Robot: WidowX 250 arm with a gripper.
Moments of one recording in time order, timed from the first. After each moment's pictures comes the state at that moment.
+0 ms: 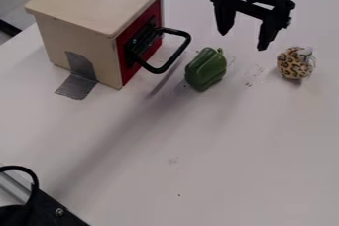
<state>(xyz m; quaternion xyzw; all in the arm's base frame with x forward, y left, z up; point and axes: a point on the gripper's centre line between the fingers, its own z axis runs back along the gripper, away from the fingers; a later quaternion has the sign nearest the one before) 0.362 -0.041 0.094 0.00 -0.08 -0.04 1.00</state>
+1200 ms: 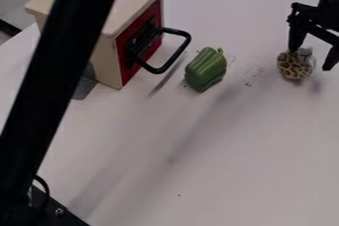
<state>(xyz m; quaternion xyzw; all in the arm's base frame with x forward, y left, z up) 0.448 -0.119 0.030 0.04 -0.04 -0.12 0.99</state>
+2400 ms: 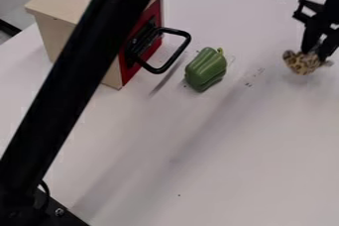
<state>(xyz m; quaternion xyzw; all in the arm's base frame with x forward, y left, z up) 0.447 -0.123 0.059 0.03 -0.02 -0.12 0.99</state>
